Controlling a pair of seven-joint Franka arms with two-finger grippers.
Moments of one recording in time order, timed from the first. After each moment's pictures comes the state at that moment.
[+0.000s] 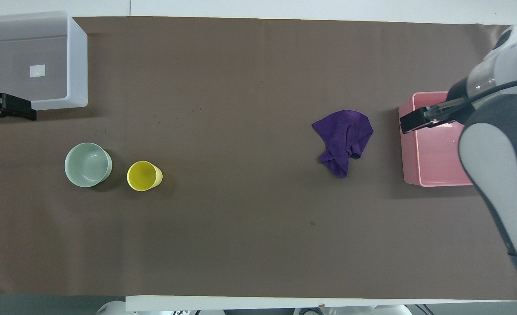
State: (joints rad) left arm -0.09 -0.07 0.07 -1.95 -0.01 1.89 0.03; right arm 0.15 0.04 -0.01 -1.74 0.04 1.73 -0.08
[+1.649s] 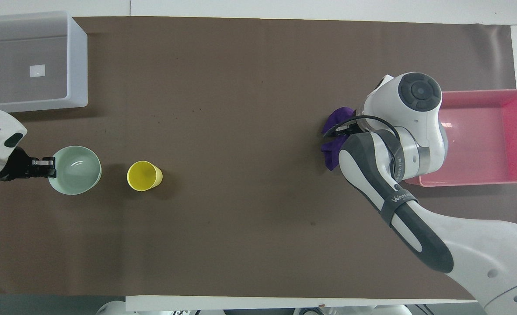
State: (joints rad) left arm -0.05 -0.16 0.07 -2.15 -0.01 1.90 -0.02; right arm 0.24 0.22 -0.01 -1.99 0.04 2.20 0.03
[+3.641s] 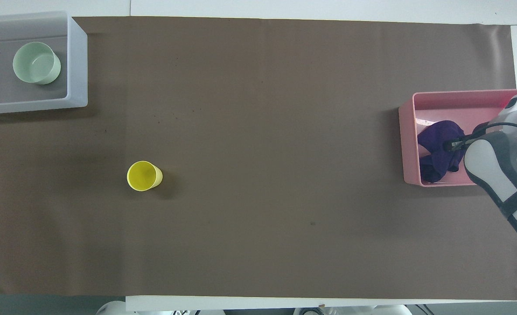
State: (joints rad) left arm 0.10 0.45 0.06 -1.33 -0.09 1.96 -0.06; right arm -0.23 0.14 -0.03 -2.19 0.02 2.33 -0.42
